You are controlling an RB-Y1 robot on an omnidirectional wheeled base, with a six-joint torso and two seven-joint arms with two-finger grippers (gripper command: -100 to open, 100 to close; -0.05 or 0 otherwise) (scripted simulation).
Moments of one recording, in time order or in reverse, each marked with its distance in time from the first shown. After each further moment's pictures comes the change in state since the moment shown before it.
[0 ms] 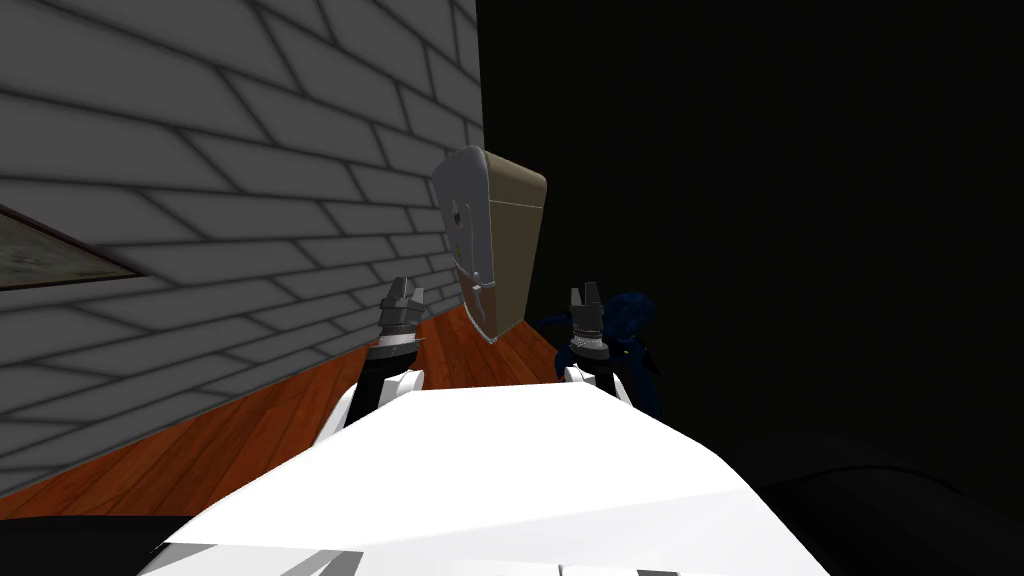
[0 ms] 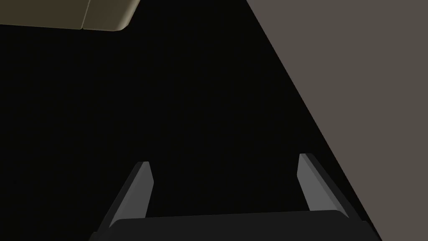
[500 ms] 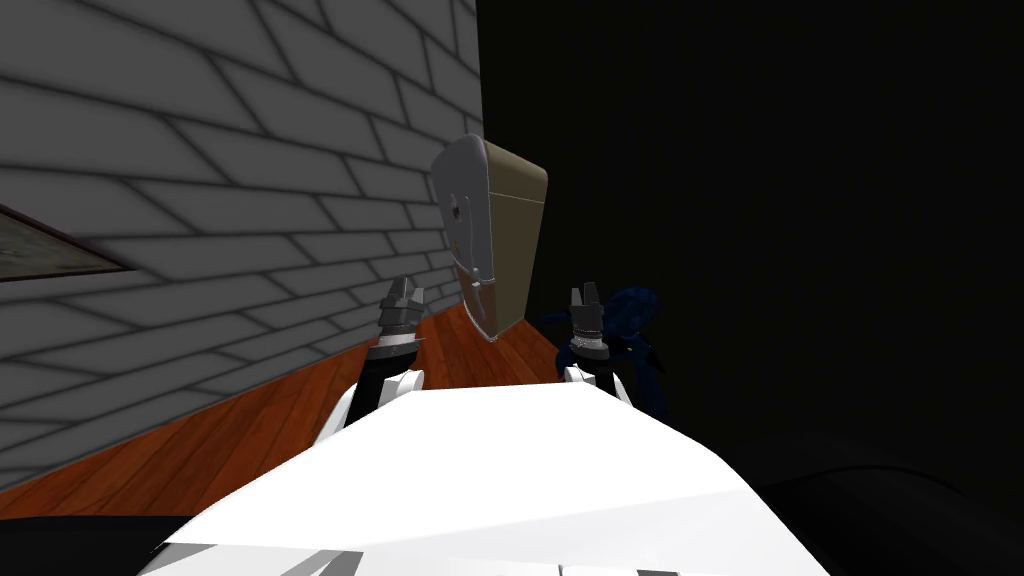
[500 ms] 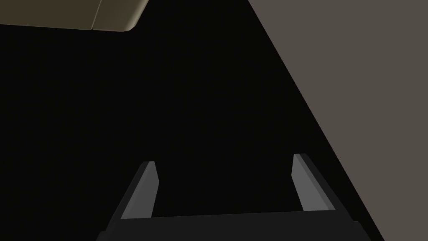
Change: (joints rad) left arm 0.000 0.000 0.000 0.000 0.000 0.000 0.000; right arm 0.000 0.000 0.000 0.000 0.000 0.000 0.000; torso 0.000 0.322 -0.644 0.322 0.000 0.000
